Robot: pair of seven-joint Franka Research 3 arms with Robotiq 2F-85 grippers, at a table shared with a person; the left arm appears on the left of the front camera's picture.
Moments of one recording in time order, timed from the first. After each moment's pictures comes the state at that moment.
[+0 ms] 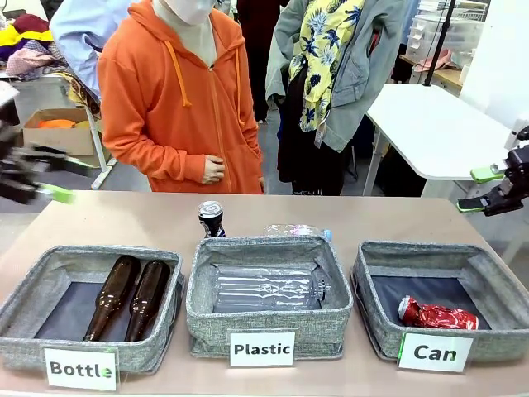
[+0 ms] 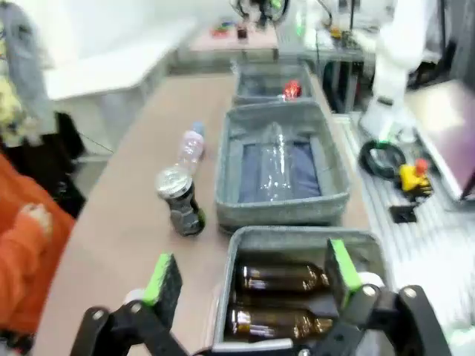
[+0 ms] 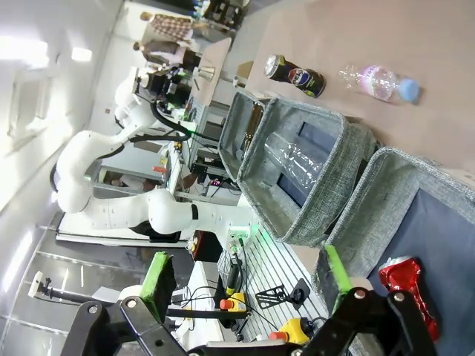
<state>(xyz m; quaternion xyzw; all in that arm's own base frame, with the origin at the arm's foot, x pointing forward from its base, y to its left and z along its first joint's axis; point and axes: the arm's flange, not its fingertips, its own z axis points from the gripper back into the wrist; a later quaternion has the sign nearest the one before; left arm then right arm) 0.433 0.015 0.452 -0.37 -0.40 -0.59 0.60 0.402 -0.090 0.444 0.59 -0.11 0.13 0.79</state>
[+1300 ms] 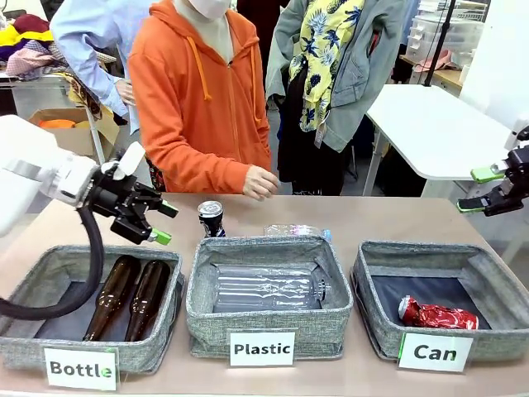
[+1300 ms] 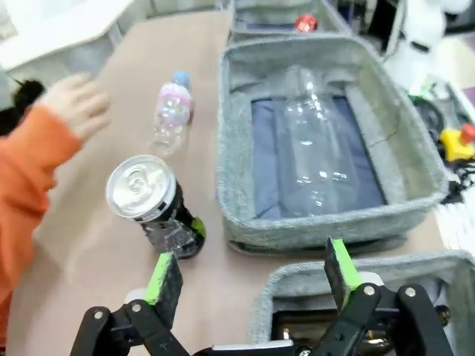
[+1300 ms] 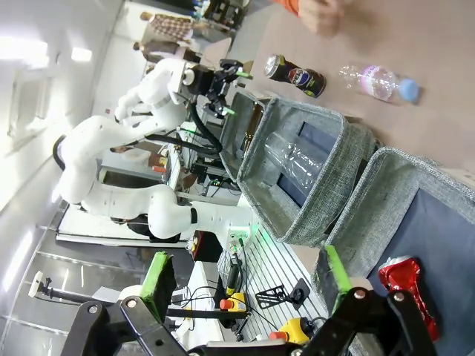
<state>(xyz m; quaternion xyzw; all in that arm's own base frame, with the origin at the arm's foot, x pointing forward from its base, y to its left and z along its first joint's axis) 0.487 -0.115 0.351 -0.33 -0.35 -0.61 0.62 0.402 -0.091 0.444 0.59 -0.11 0.13 0.79</state>
